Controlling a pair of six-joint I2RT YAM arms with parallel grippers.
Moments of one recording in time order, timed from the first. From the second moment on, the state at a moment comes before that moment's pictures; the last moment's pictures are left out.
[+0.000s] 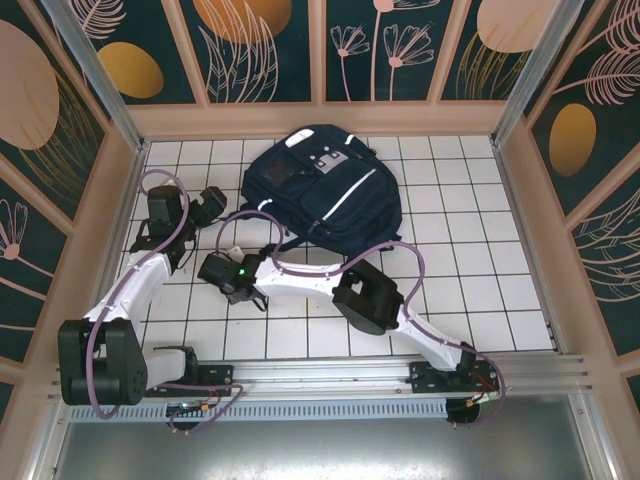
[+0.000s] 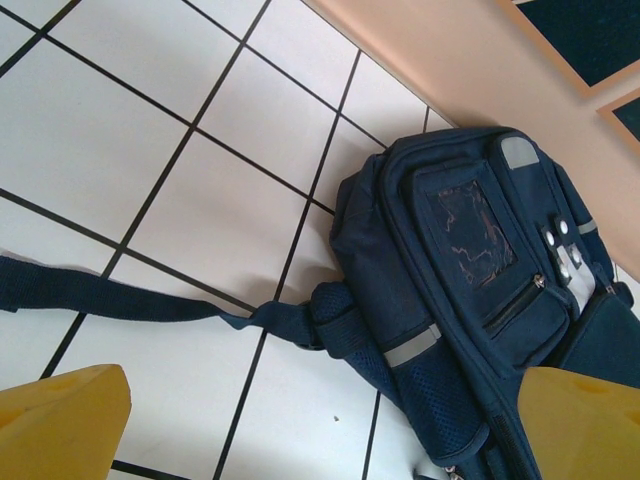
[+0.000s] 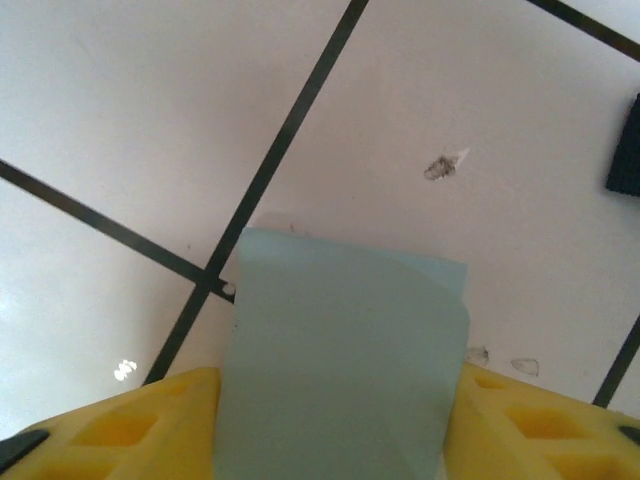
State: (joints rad) left arm -0.01 1.24 0.75 -0.08 0.12 -0.67; right arm 1.26 2.42 2.01 -0.78 0.31 0.63
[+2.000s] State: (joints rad) left arm -0.80 2.25 1.95 -0.59 -0.14 -0.15; right arm 0.01 1.19 0.85 -0.48 -0.06 0.54
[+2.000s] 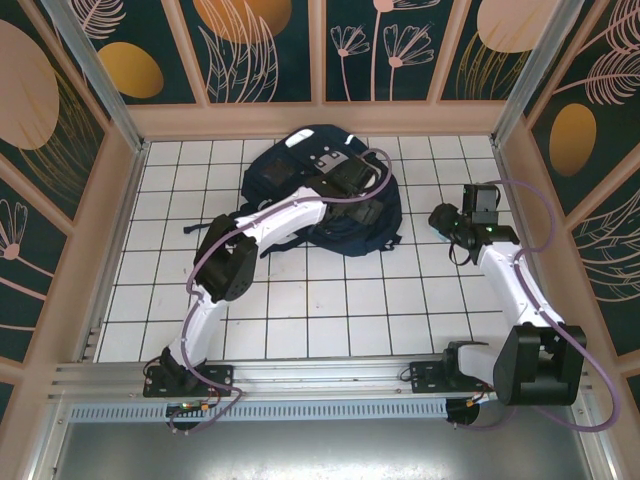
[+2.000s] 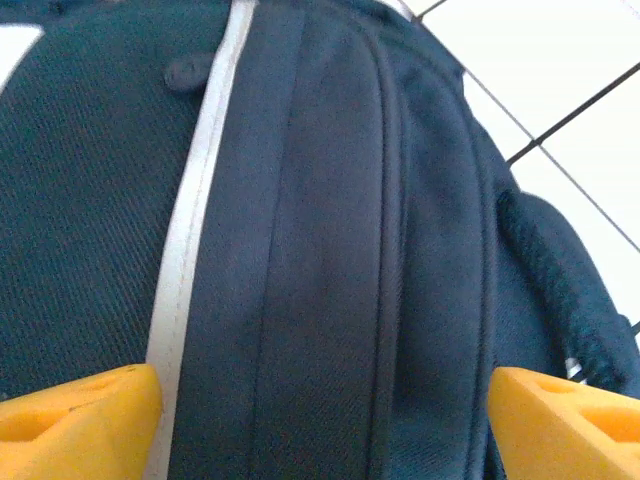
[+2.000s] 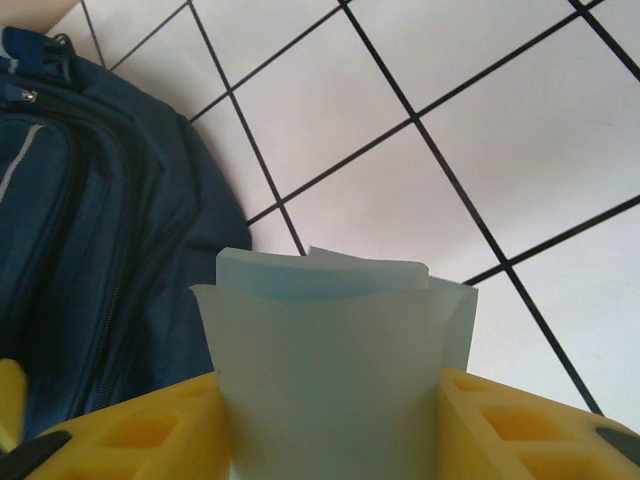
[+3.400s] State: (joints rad) left arm -0.68 2.03 1.73 -0.45 0.07 -0.29; right arm 0.28 1.54 0.95 -0.18 -0.30 0.71
